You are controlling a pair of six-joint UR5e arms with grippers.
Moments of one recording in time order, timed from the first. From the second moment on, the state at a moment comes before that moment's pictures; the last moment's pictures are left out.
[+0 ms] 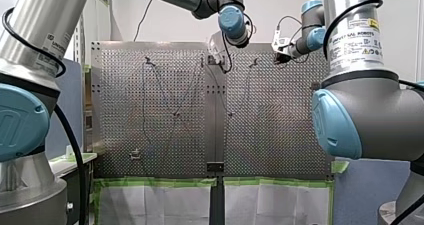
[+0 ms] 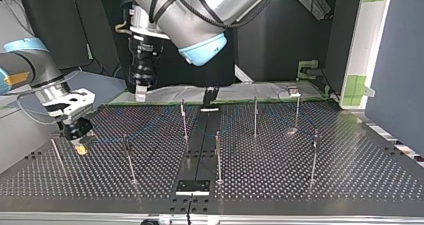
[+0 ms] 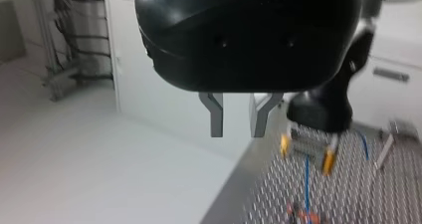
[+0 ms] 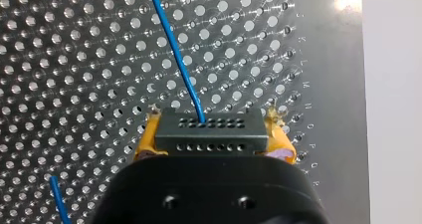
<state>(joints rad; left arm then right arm) -0.88 -1.88 -1.29 -3.03 -2.19 -1.98 1.71 -1.27 1.34 0.00 1.06 1.75</state>
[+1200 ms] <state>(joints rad) -0.93 -1.84 -1.60 -2.72 -2.17 -2.13 1.71 -1.27 1.34 0.00 1.07 1.74</state>
